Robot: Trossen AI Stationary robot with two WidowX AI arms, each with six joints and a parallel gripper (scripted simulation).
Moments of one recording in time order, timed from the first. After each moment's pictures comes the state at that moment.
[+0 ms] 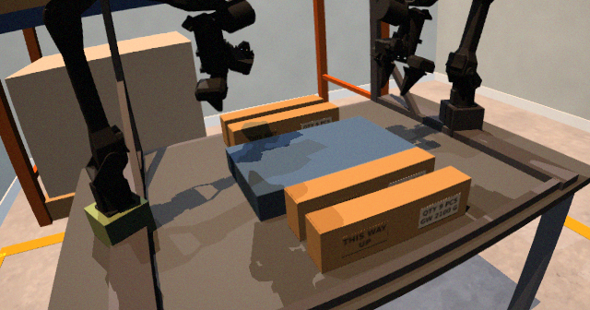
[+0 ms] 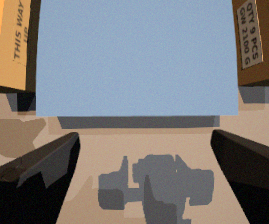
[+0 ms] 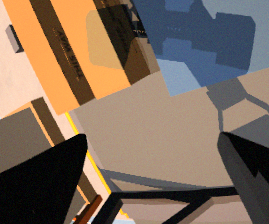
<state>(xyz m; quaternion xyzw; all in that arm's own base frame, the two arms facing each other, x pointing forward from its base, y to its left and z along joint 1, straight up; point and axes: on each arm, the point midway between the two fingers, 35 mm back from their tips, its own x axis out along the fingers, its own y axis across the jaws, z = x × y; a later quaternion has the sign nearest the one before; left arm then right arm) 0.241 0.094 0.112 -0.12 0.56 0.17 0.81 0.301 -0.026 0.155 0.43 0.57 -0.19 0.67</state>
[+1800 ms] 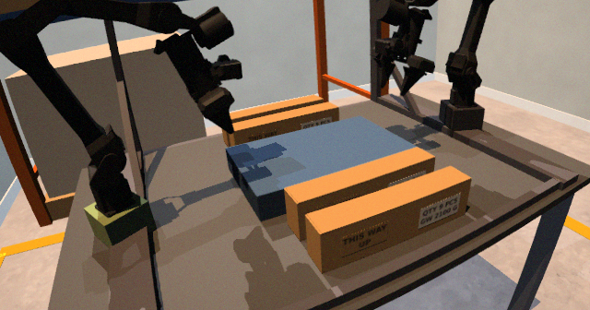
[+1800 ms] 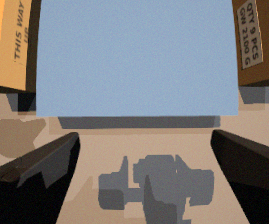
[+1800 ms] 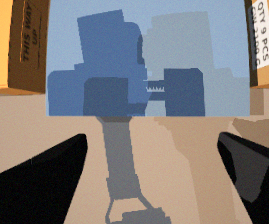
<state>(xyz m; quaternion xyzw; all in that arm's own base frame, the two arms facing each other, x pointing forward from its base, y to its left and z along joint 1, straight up) 0.241 0.094 0.112 -0.12 0.56 0.17 0.81 0.233 -0.094 0.128 0.14 0.55 -0.20 0.80</state>
